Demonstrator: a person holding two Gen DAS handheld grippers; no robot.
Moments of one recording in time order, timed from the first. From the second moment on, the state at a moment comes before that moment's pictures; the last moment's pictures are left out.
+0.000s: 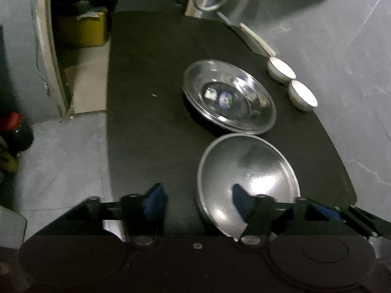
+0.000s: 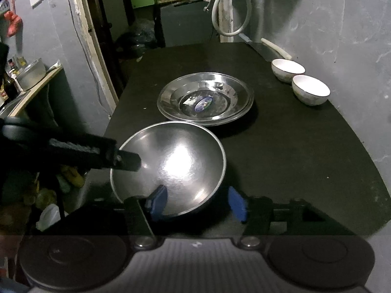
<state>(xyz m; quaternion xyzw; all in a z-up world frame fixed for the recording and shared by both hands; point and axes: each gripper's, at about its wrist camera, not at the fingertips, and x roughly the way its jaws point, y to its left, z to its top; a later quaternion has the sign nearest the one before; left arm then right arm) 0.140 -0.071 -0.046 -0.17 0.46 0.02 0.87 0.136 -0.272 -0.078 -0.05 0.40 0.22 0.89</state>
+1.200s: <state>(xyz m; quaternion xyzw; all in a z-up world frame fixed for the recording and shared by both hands) 0.140 -0.058 0.041 -0.14 0.38 0.06 0.91 0.153 -0.340 0.009 0.00 0.34 0.11 0.94</state>
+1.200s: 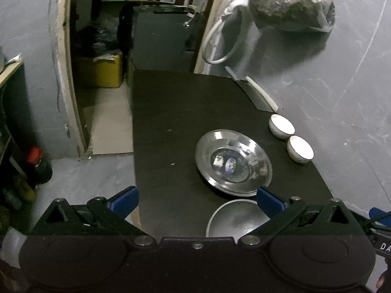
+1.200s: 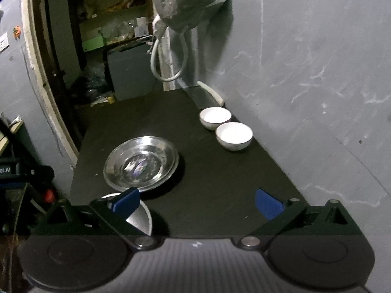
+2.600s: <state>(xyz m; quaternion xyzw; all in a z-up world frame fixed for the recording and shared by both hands) 0.474 -0.226 -0.034 -0.02 0.48 -0.11 0.87 0.378 -0.418 -0.115 0.22 0.36 0.03 0.91</state>
